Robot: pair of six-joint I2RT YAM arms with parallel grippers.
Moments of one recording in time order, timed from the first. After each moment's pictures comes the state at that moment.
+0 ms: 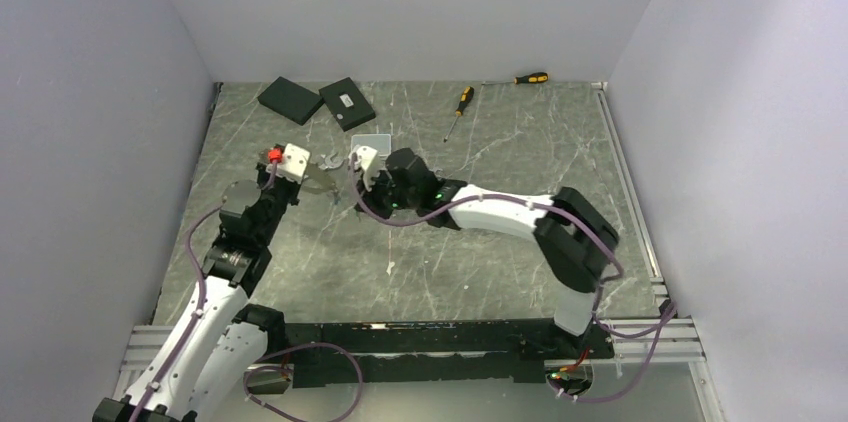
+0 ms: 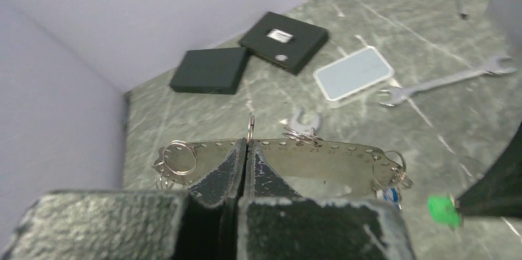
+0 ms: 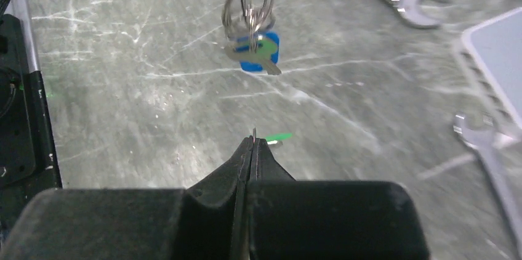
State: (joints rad) left arm -0.25 0.66 0.54 0.08 -0.09 0.36; right arm 0.94 1.86 1.22 0.15 -0.31 -0.02
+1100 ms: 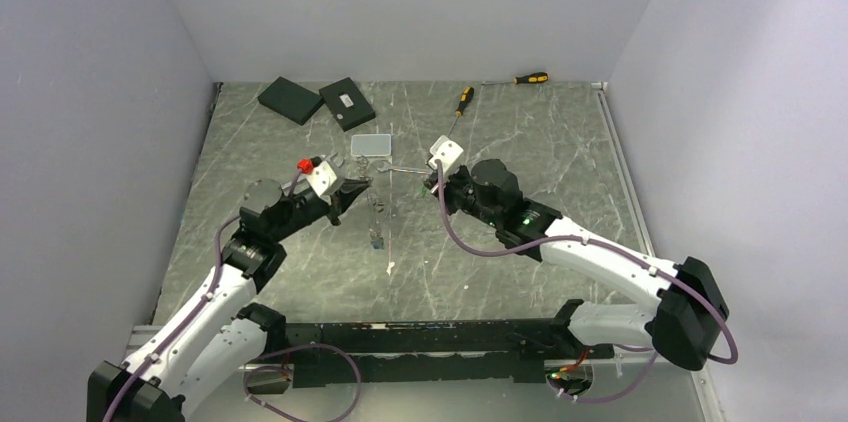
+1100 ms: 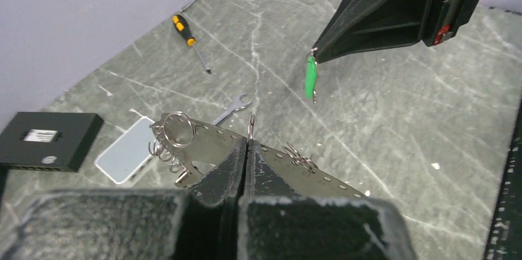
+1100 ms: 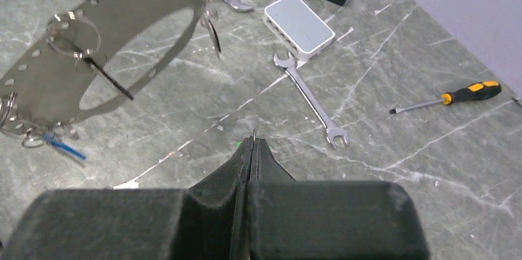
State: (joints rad) left arm -0.40 0.77 0.51 0.23 0.52 0.14; right arm 0.84 1.19 0.81 0.10 0.00 -0.15
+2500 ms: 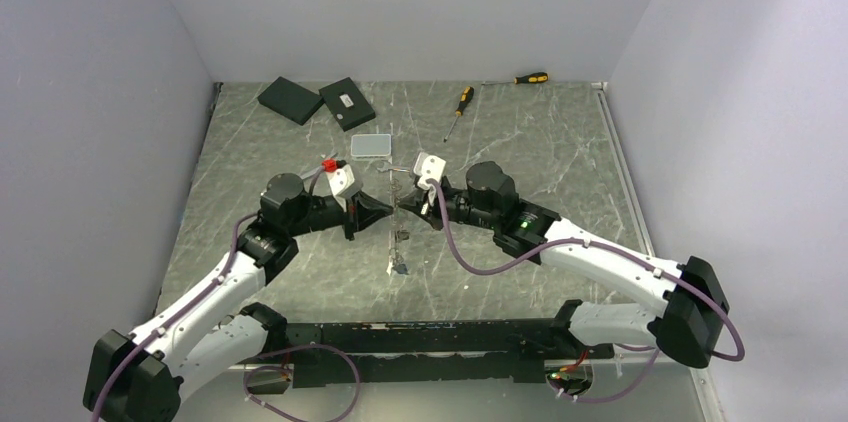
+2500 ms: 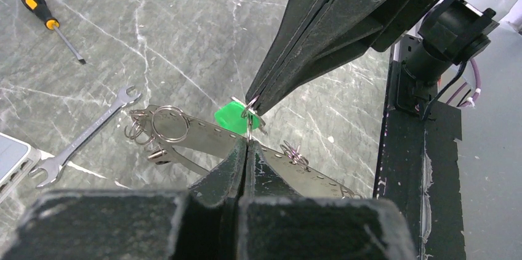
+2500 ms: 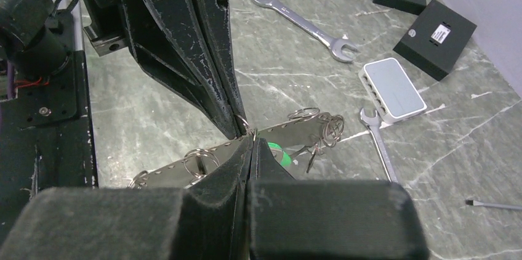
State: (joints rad) left arm -0.50 0.89 0.54 0.22 0.73 -0.01; right arm 0.91 1.17 0.85 0.10 -0.30 -0.20
